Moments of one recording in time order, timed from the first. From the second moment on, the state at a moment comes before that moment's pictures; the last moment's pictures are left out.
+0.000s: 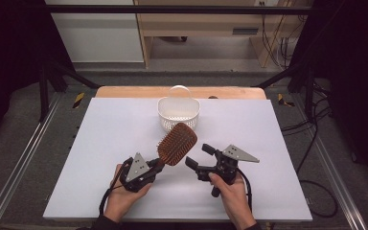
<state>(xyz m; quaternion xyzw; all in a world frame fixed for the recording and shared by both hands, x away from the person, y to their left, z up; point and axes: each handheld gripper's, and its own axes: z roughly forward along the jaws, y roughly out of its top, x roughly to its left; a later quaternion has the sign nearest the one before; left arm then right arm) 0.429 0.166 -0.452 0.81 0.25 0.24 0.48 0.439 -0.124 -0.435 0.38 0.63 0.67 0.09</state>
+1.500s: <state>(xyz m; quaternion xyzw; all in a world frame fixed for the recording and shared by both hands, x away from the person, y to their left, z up) 0.426 0.170 -0.455 0.79 0.25 0.24 0.51 0.467 -0.082 -0.406 0.39 0.60 0.70 0.03</state>
